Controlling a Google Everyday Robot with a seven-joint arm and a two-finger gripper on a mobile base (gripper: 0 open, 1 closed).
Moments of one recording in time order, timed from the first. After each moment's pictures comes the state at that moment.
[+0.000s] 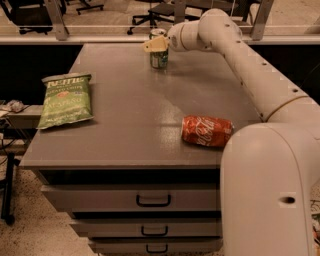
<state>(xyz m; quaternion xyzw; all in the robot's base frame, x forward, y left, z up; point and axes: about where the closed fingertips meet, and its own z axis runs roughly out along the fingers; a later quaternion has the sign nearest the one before) 0.892 -0.017 0.908 -0.31 0.76 0.18 0.54</state>
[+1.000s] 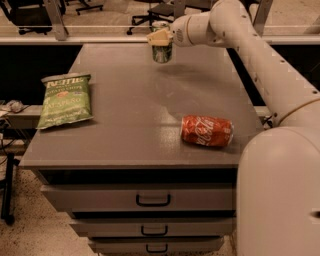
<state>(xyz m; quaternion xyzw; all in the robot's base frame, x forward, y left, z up) 0.852 -0.007 0.941 -0.35 0.73 0.23 0.54</state>
